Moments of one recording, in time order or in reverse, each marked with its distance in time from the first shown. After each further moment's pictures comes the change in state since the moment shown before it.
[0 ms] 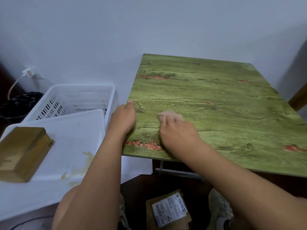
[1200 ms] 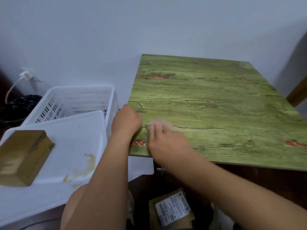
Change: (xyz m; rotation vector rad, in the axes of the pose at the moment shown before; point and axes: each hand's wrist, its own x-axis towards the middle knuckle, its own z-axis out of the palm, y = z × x) left_hand 0.001 0.000 0.002 0.368 0.007 0.114; right_hand -0.014 -0.037 -0.009 0.076 -0.099 -0.052
